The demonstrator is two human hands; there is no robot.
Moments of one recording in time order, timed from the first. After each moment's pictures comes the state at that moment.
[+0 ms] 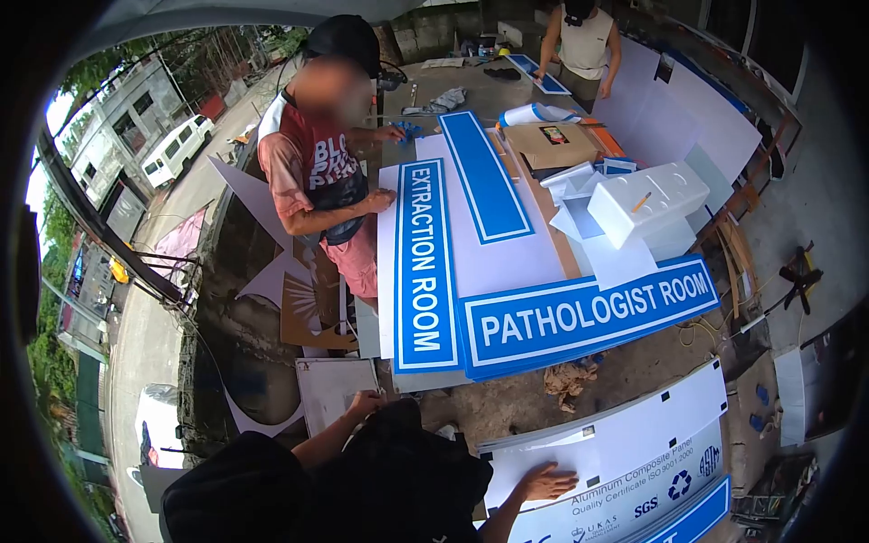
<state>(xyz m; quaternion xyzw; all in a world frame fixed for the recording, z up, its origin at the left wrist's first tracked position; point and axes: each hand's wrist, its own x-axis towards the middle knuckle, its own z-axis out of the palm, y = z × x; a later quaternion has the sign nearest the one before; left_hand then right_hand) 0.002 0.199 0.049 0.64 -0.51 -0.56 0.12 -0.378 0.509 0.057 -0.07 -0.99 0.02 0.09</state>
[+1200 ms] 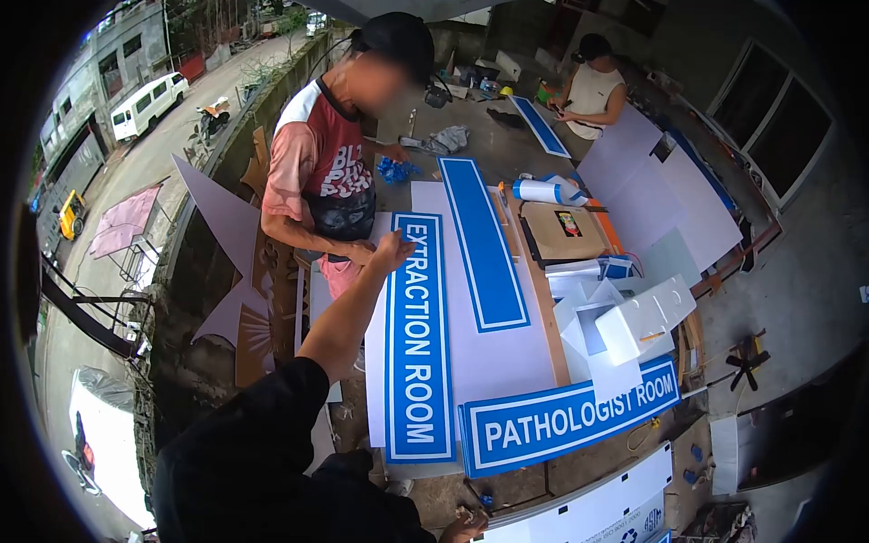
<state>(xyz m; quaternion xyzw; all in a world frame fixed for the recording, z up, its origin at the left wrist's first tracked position) -0.204 -0.392 0.248 0.38 -0.27 -0.79 0.39 -0.230 0.368 0.068 0.15 -0.92 0.35 -0.07</state>
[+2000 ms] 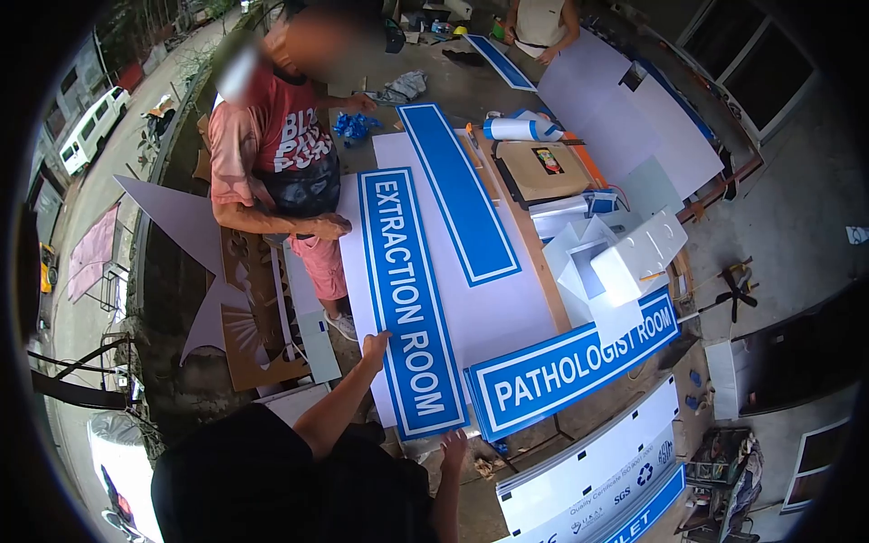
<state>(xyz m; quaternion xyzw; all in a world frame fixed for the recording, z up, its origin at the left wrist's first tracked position) -0.142 -0.137 0.107 0.70 -0.29 -0.64 0.13 -0.207 0.211 0.072 -0.12 -0.70 0.59 -0.39</state>
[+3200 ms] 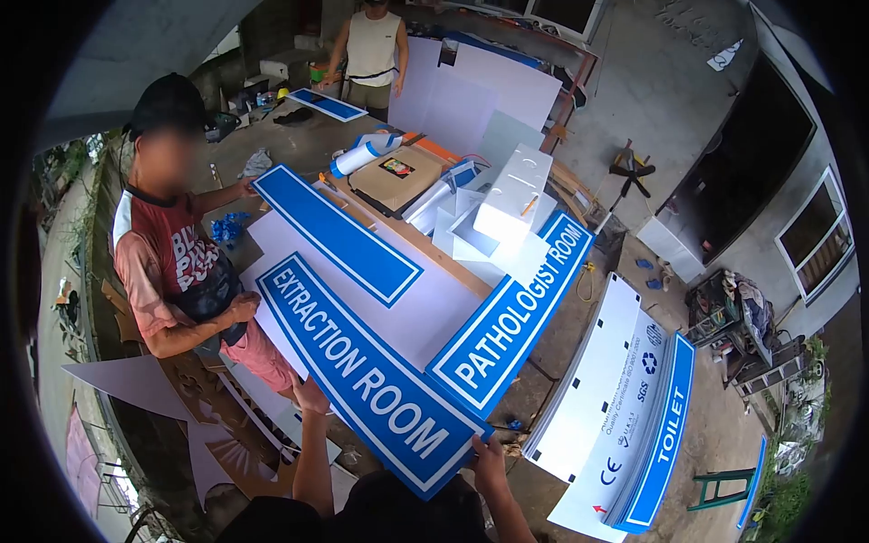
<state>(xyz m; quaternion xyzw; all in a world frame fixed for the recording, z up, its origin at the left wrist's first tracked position) -0.089 -0.194 0.123 0.17 -0.06 -0.94 0.30 -0.165 0.201 0.314 -0.13 -0.63 0.71 -0.28</state>
